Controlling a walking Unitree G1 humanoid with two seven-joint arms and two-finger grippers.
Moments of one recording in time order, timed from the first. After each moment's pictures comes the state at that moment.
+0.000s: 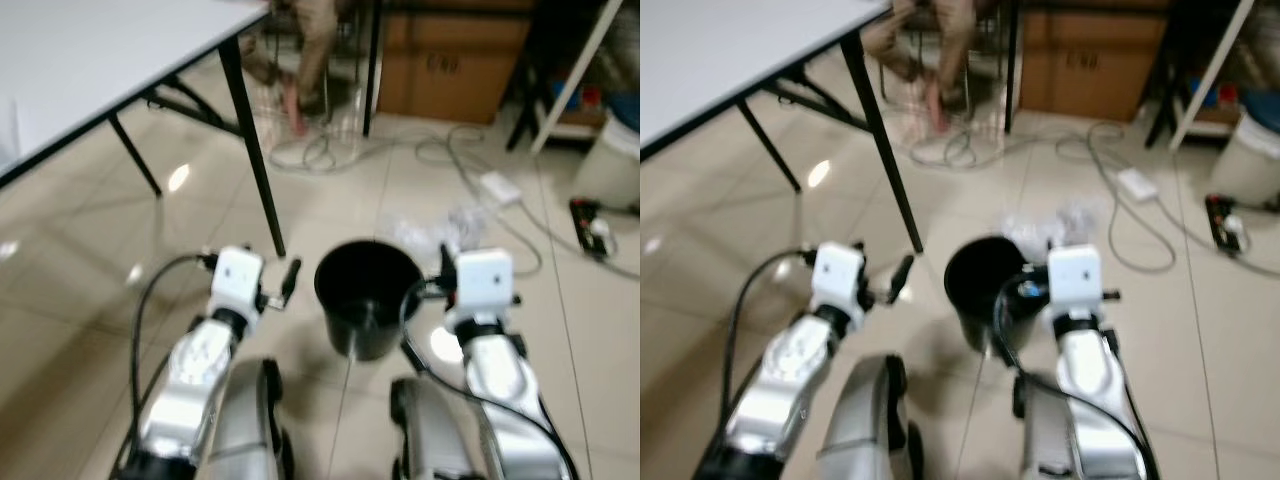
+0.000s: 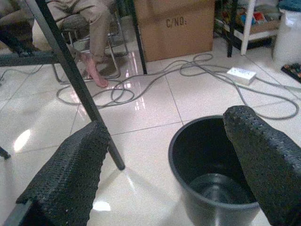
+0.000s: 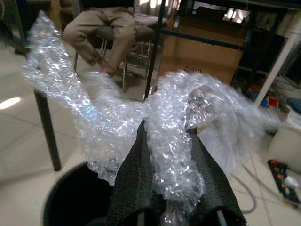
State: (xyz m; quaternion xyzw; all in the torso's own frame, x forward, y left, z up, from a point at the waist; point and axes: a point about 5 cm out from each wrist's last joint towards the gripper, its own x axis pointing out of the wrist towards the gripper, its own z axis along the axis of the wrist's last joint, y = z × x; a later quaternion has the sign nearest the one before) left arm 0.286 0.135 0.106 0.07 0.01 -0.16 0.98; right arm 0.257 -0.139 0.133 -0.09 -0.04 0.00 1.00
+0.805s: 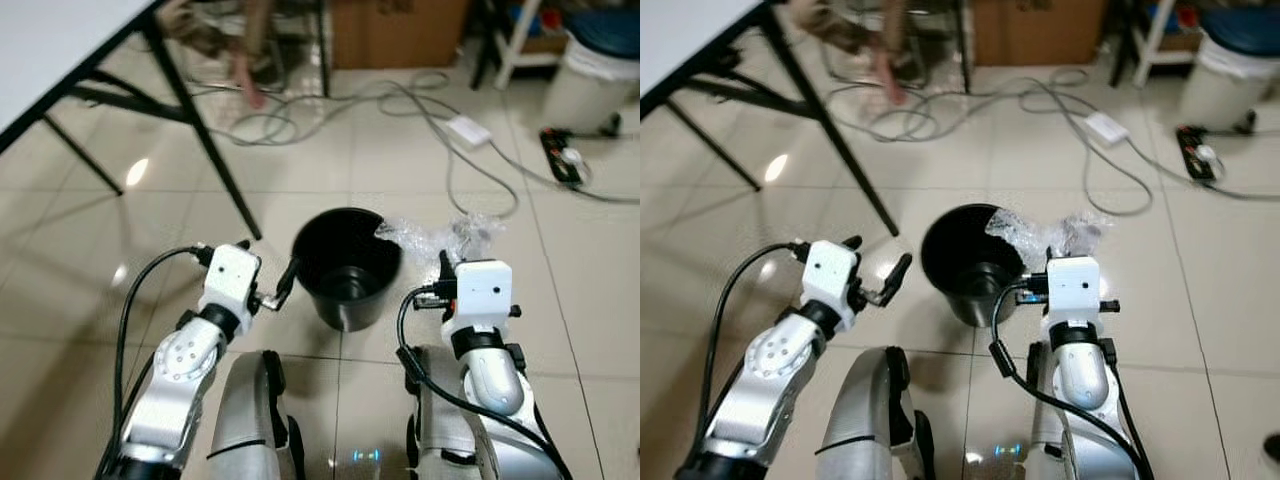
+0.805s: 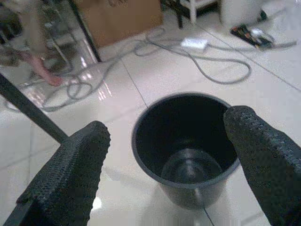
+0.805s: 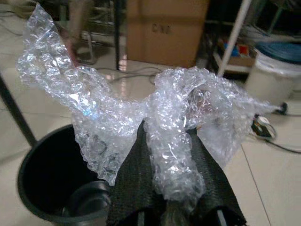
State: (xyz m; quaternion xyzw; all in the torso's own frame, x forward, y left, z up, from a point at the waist) left arm 0.276 0.141 0.115 0.10 0.01 -0.19 0.98; right arm 0.248 -0.137 0.127 -0.08 -0.03 -0.02 1.00
